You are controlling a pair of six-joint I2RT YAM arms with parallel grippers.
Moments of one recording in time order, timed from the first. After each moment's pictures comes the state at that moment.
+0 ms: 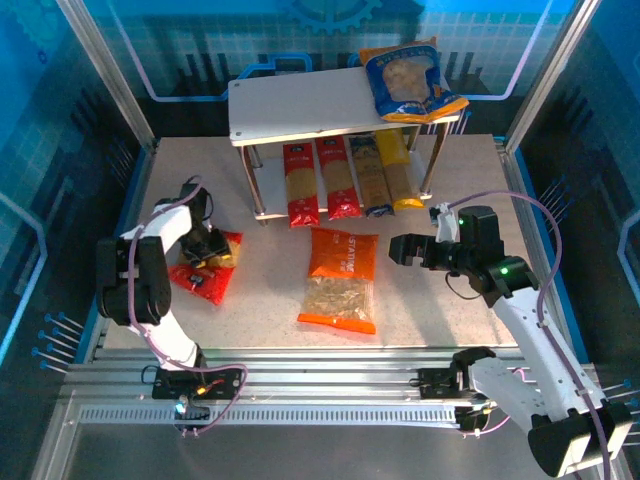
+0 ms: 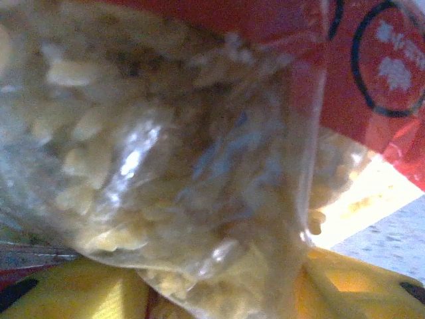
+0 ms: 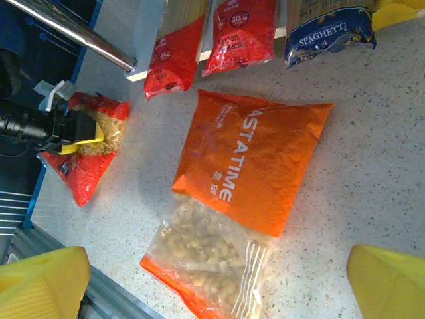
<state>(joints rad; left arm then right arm) 0.08 1.72 1.08 -0.83 0.09 -0.37 0.22 0.88 0.86 -0.70 -0.45 0.40</state>
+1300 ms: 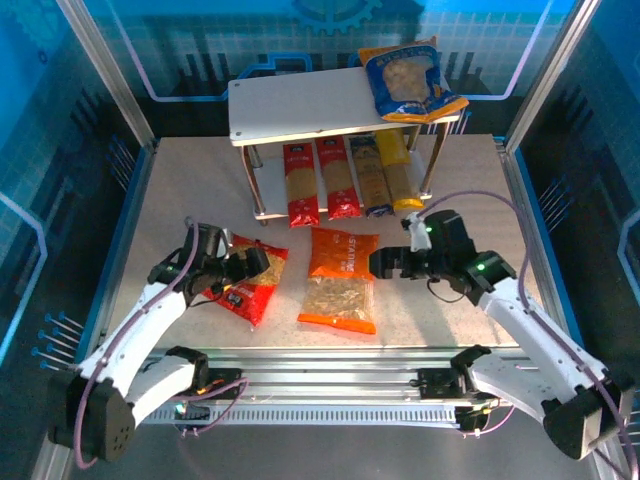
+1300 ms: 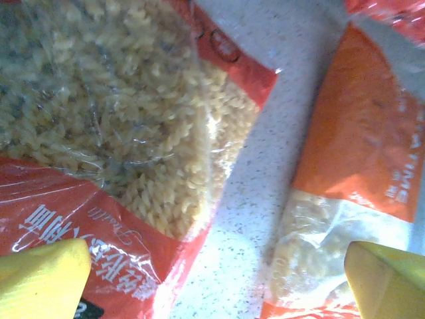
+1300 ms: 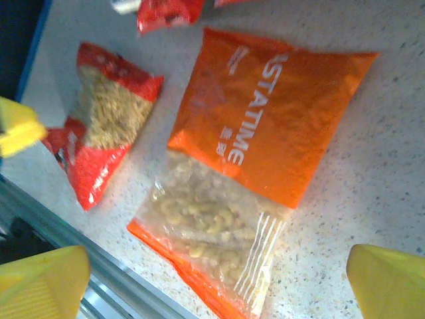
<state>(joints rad) -0.21 0.95 0.67 -0.65 0.25 -0.67 0.48 0.98 0.86 -0.71 -0.29 0.43</state>
